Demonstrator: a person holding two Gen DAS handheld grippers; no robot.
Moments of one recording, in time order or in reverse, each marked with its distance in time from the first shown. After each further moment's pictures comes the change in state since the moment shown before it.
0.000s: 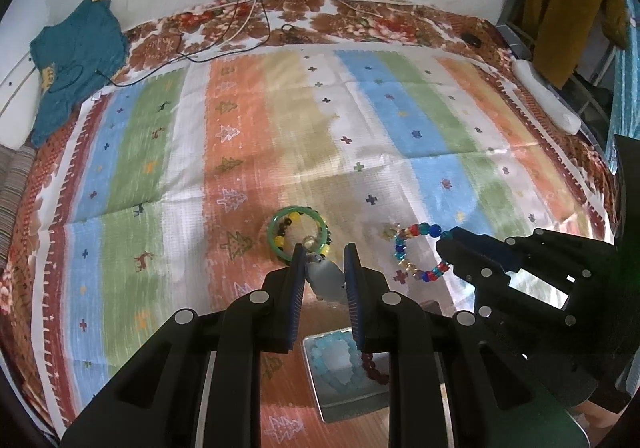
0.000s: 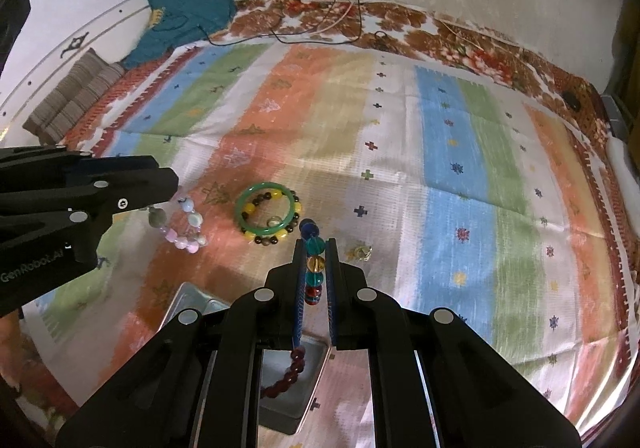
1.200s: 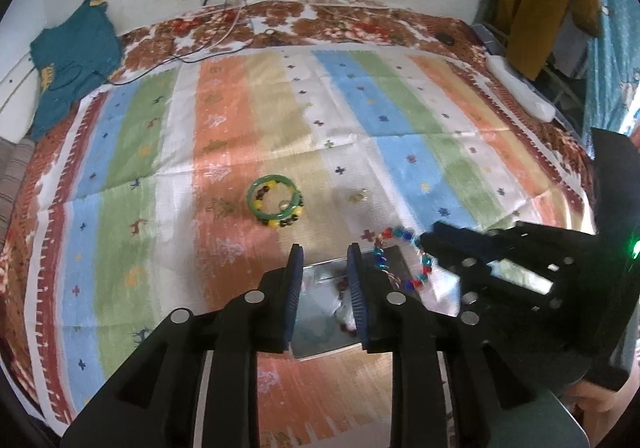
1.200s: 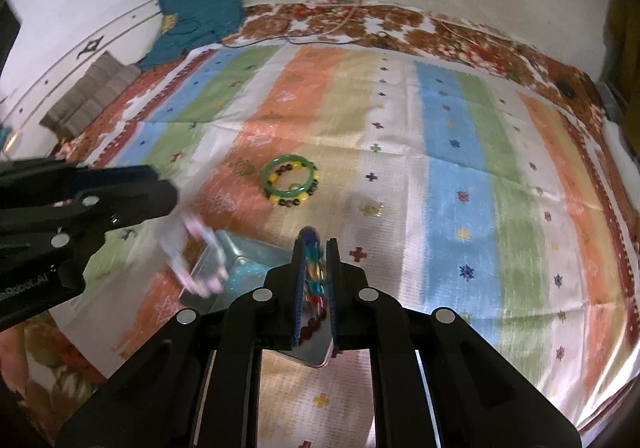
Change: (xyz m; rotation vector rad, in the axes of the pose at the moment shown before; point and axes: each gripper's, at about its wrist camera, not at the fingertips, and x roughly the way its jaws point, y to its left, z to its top) left arm -0.039 -0.019 -0.055 0.018 -0.027 -0.030; right arm -0.038 0.009 -0.048 0.038 -0.021 0.022
